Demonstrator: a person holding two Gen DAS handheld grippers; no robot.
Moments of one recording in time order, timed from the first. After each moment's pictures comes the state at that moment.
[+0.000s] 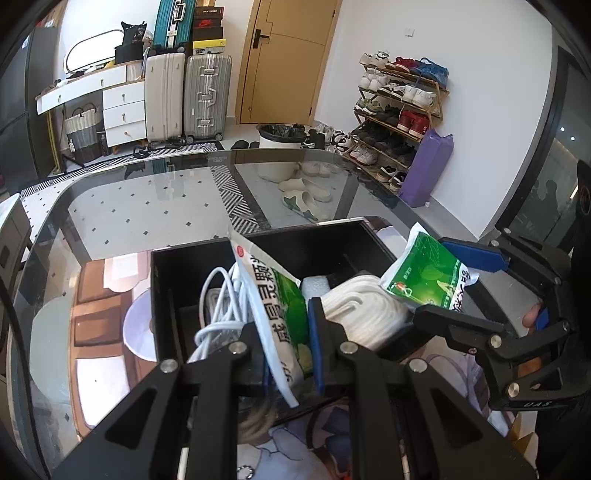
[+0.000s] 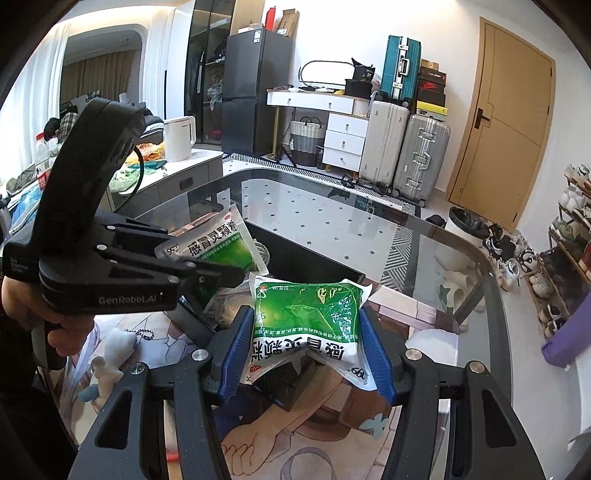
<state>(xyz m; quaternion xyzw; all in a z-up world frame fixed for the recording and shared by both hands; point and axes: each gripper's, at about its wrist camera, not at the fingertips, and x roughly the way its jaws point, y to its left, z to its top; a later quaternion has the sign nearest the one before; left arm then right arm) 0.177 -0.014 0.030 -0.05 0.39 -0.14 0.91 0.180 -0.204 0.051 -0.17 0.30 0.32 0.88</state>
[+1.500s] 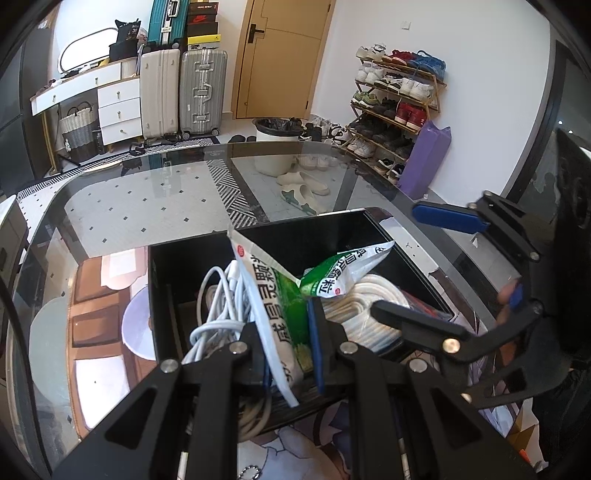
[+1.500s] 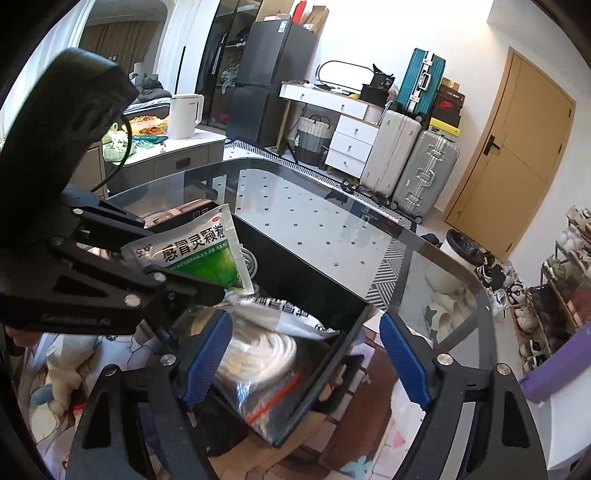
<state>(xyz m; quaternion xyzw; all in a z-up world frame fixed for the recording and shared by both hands) 0.178 -0.015 0.028 -0.04 0.39 -0.14 0.91 0.195 -0.186 0.035 -0.24 0.27 0.31 0.88</state>
